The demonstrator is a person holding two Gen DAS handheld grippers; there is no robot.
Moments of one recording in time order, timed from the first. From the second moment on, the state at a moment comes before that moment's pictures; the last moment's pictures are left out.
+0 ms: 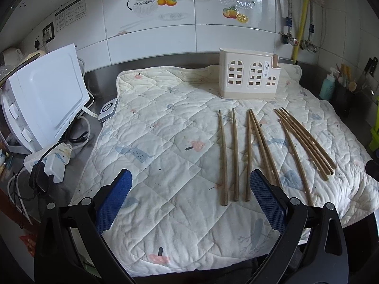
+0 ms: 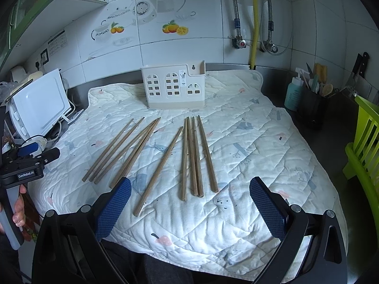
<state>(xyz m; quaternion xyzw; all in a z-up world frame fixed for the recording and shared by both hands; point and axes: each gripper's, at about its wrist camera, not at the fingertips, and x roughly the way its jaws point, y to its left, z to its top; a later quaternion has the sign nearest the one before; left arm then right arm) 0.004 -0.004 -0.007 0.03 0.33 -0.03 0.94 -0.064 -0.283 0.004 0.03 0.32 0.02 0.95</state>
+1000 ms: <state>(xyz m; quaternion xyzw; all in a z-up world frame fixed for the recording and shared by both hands) 0.005 -0.006 -0.005 0.04 0.31 -0.03 0.95 -0.058 -0.280 0.004 0.01 0.32 0.01 0.95</state>
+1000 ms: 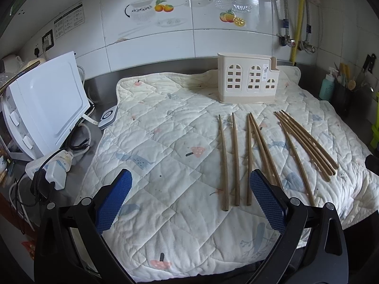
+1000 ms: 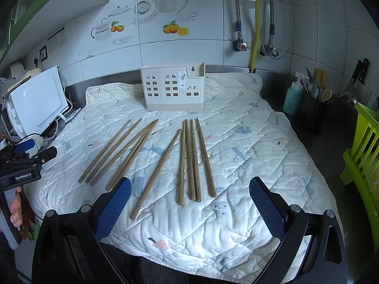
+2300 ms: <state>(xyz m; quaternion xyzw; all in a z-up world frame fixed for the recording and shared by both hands) 0.065 -0.027 -0.062 0.02 0.41 -0.13 0.90 -0.020 -0.300 -0.033 0.03 0.36 0.04 0.93</state>
